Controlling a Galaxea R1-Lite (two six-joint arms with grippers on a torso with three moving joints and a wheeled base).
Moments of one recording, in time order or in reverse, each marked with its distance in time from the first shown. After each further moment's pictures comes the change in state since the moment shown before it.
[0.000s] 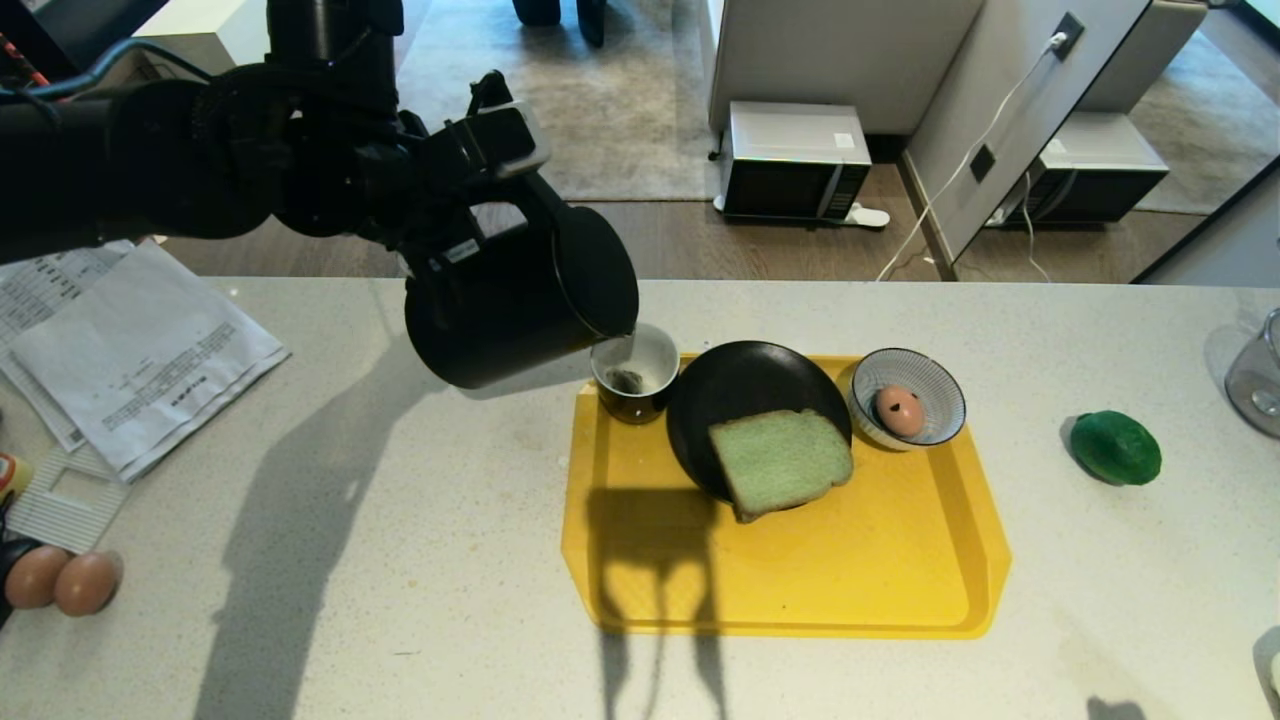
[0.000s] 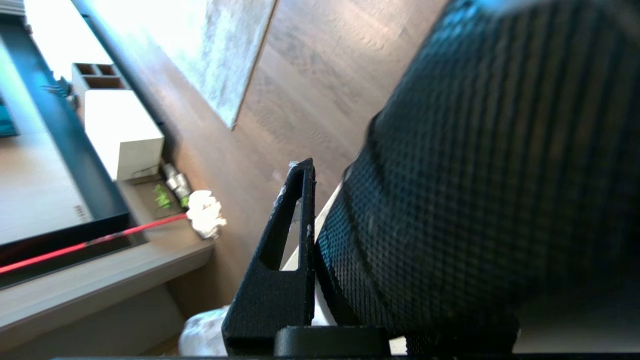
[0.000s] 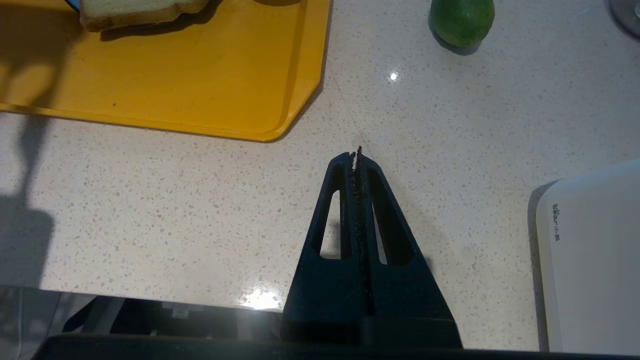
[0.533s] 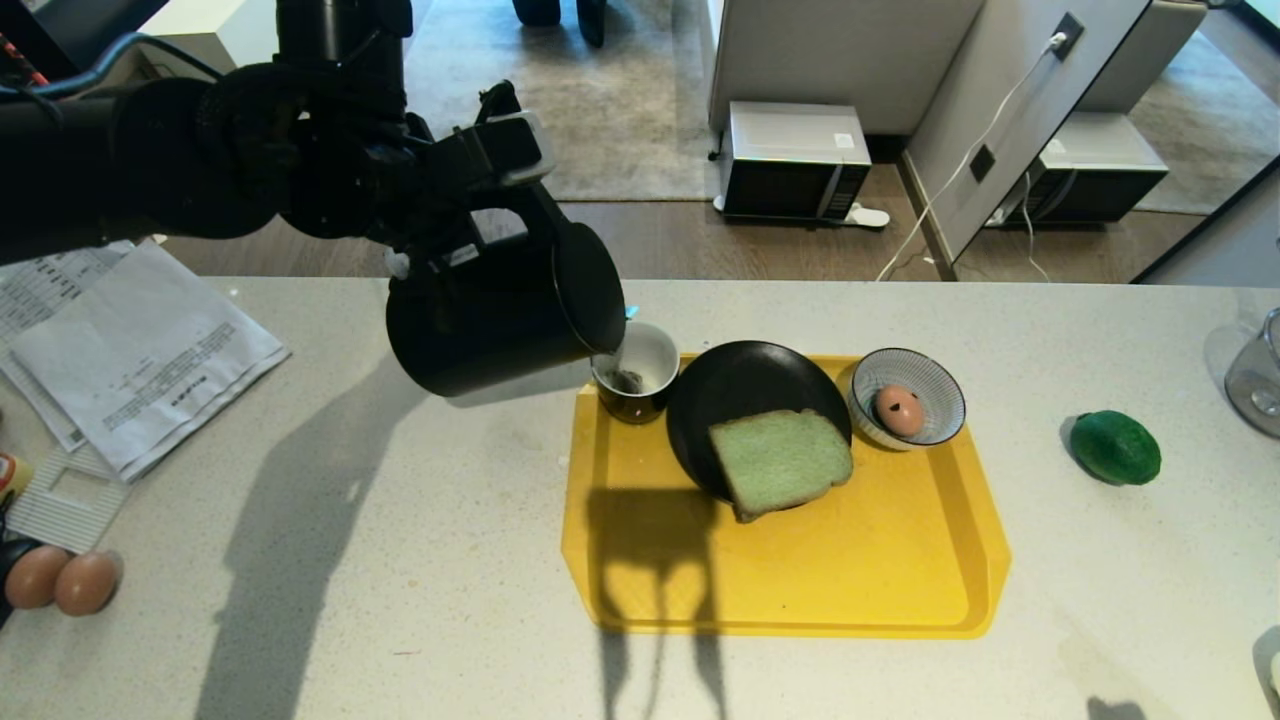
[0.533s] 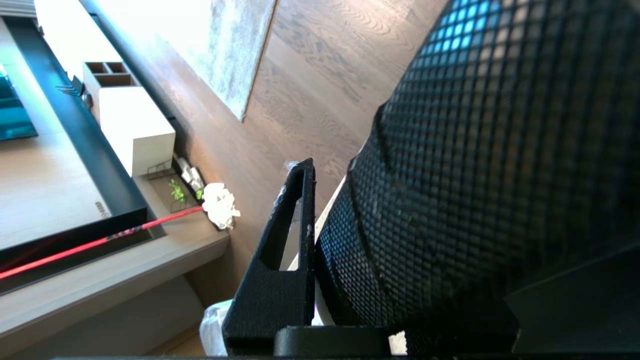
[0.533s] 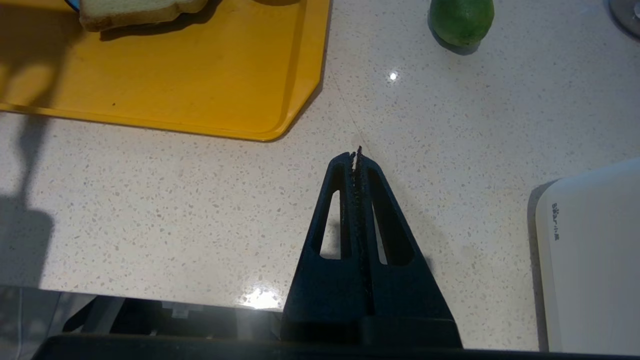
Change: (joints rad) left arm -0.013 0.001 -0.006 0.014 0.046 0.041; right arm 0.000 0.000 0.000 0.000 0.000 0.000
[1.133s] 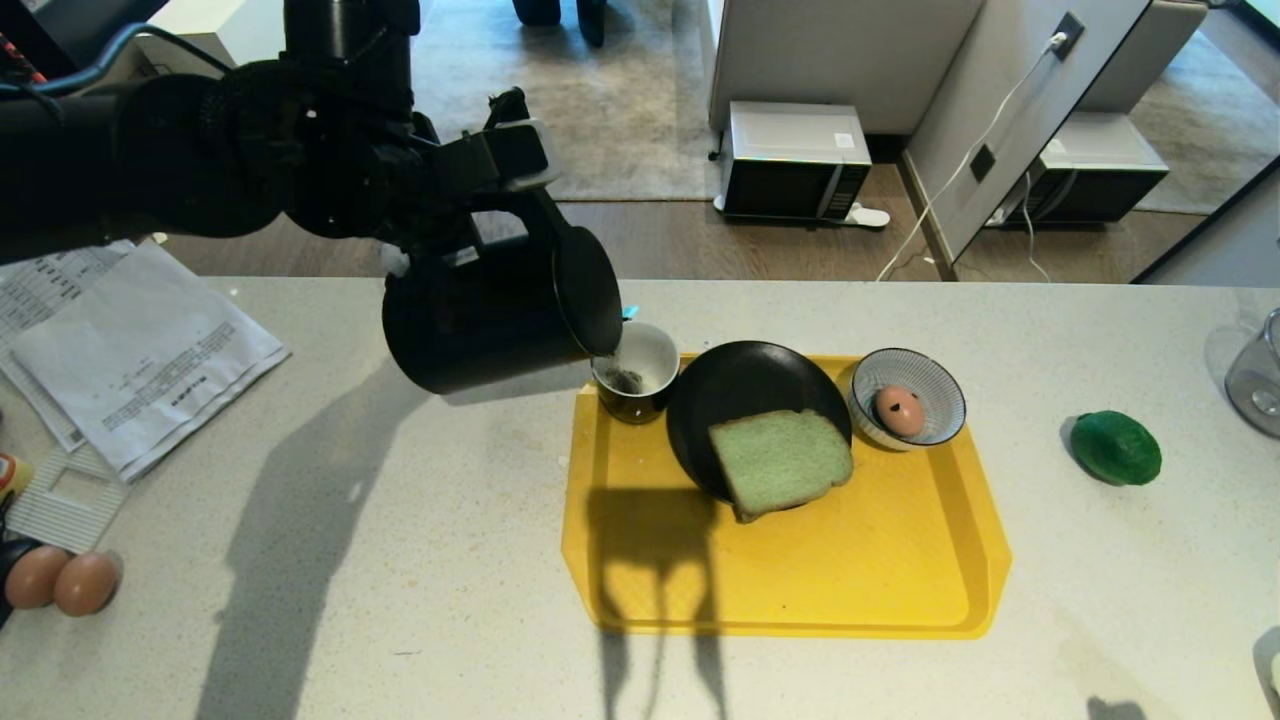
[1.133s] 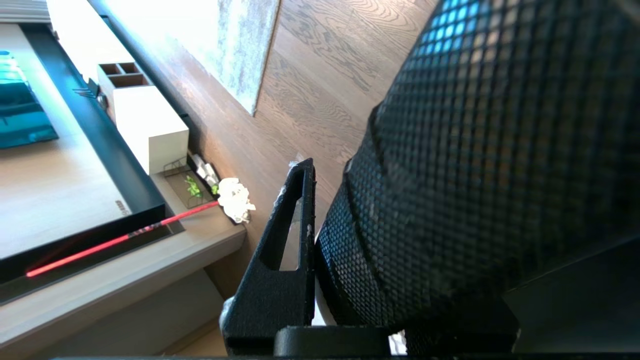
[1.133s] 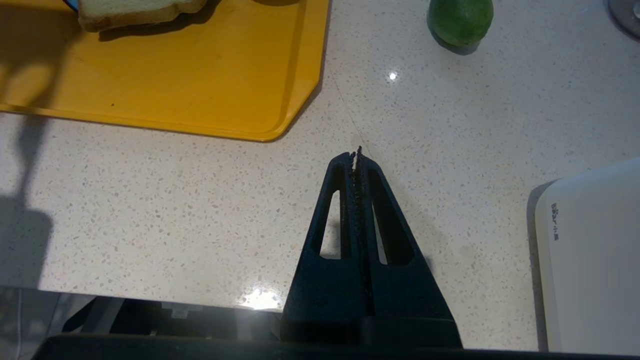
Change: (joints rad) left arm -0.014 0.001 -0.005 0.011 0.040 0.051; right arm 0.000 0.000 0.000 0.000 0.000 0.000
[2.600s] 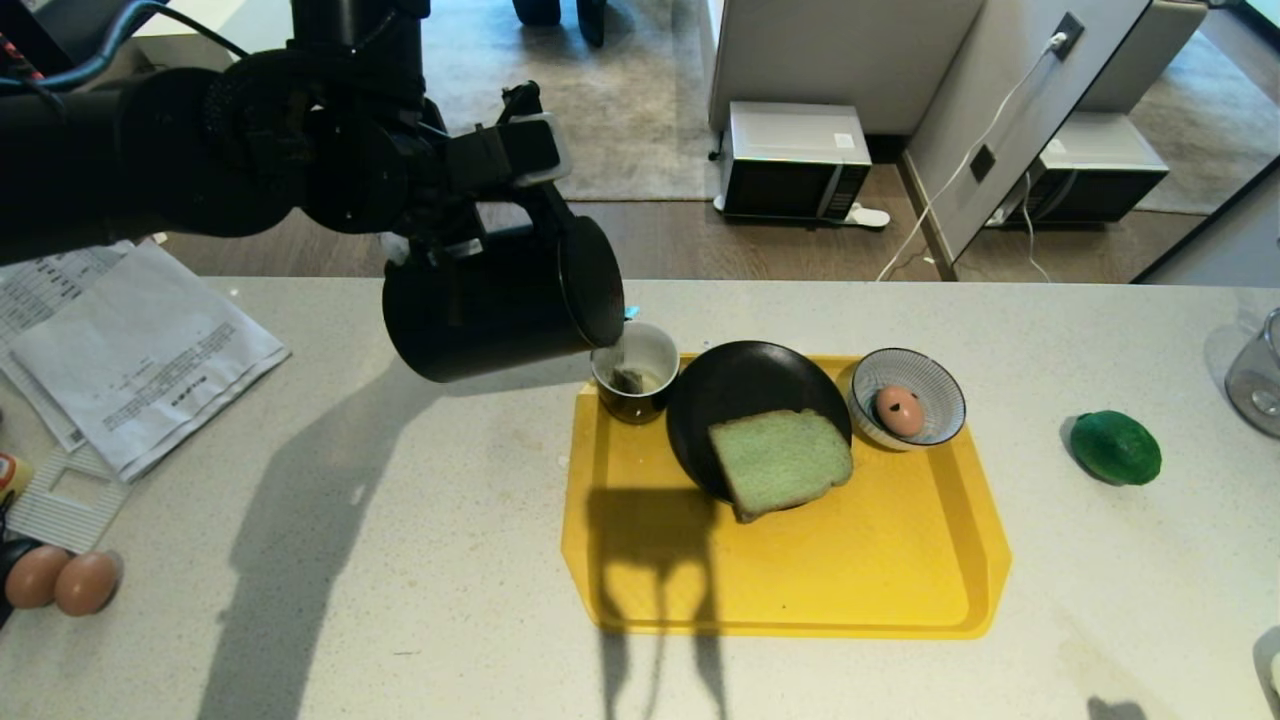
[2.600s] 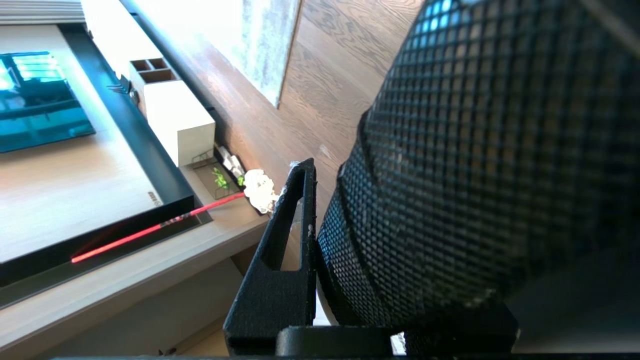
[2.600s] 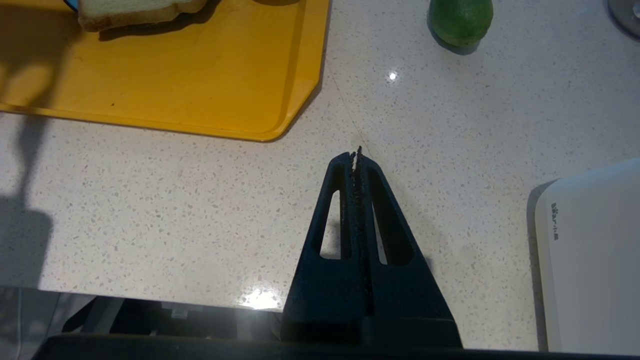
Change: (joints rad) left arm -0.035 -0.001 -0.005 -0.033 0.081 0.057; right arm 0.000 0.000 0.000 0.000 0.000 0.000
